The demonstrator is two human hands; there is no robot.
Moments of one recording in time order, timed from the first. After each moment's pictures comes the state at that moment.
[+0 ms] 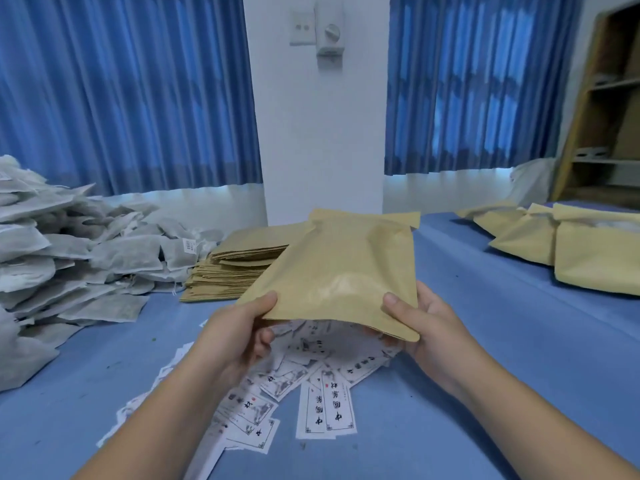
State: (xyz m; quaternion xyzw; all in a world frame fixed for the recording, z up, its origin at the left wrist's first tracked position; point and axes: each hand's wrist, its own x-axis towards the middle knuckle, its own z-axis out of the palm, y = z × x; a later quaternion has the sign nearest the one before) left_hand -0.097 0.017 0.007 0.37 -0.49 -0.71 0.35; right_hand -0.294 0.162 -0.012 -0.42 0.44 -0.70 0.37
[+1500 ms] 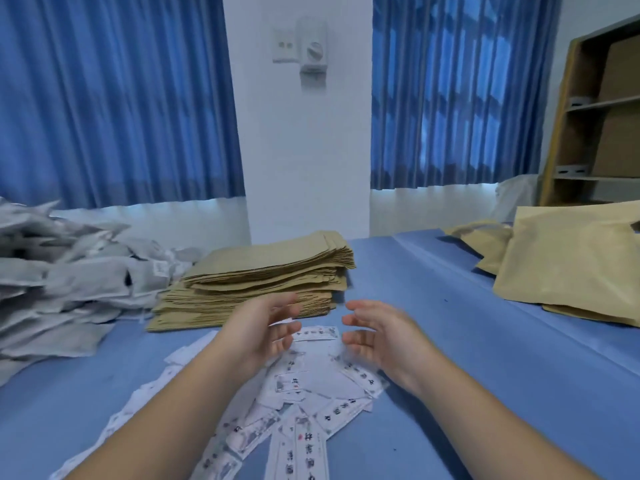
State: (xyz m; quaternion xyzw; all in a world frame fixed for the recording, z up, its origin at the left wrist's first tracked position) left_hand -0.172 0.002 0.027 0.34 -0.52 -0.72 0.31; right_hand -0.329 0.108 -0.003 -0.27 0.49 -0.70 0.43
